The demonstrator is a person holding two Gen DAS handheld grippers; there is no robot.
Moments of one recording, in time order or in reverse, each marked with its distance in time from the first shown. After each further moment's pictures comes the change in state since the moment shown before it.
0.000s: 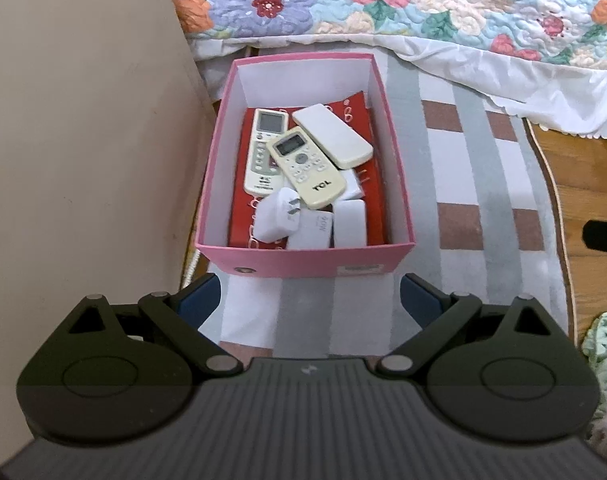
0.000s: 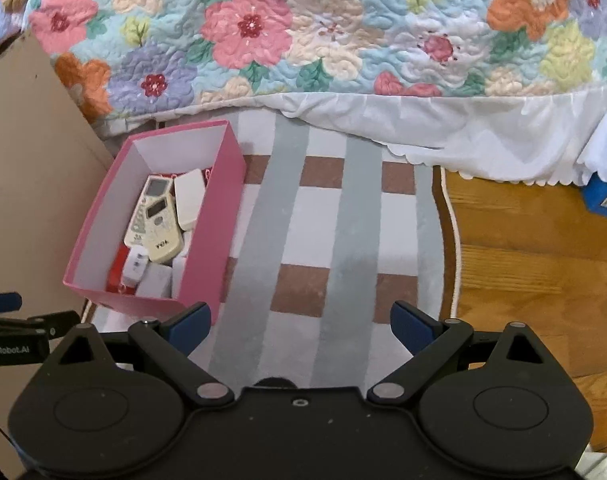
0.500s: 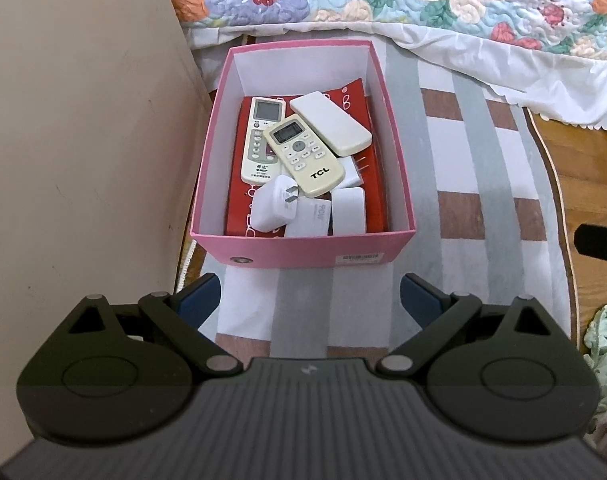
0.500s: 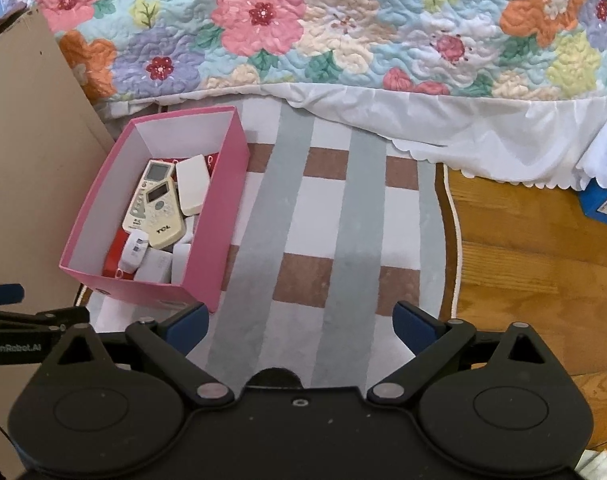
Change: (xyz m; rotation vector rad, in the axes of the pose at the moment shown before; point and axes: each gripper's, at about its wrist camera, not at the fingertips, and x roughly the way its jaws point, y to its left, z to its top) left arm 0.007 -0.001 -0.005 0.007 0.026 0.002; right arm 0.004 0.017 -0.004 -0.035 0.021 -0.034
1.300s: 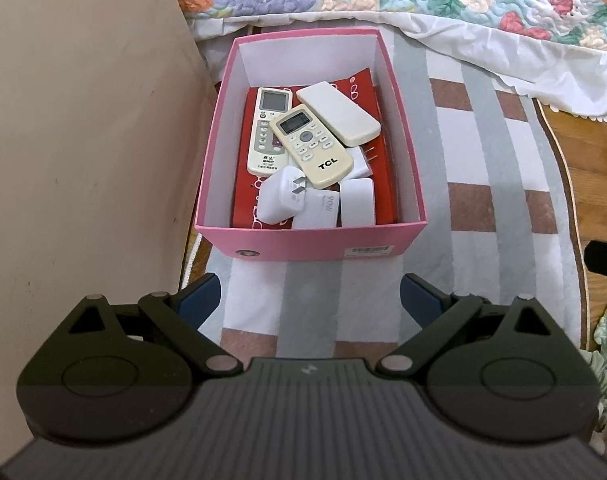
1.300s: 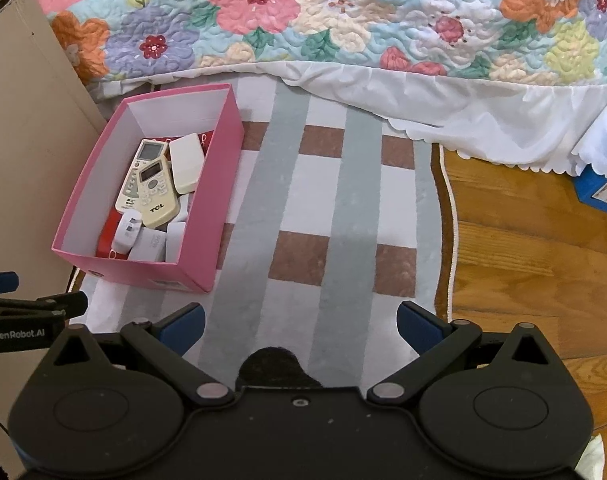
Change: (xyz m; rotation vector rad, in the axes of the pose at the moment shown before) left arm 0.009 -0.002 0.001 -0.002 0.024 0.025; right arm 0.003 0.003 -0.004 -0.002 0.058 -0.025
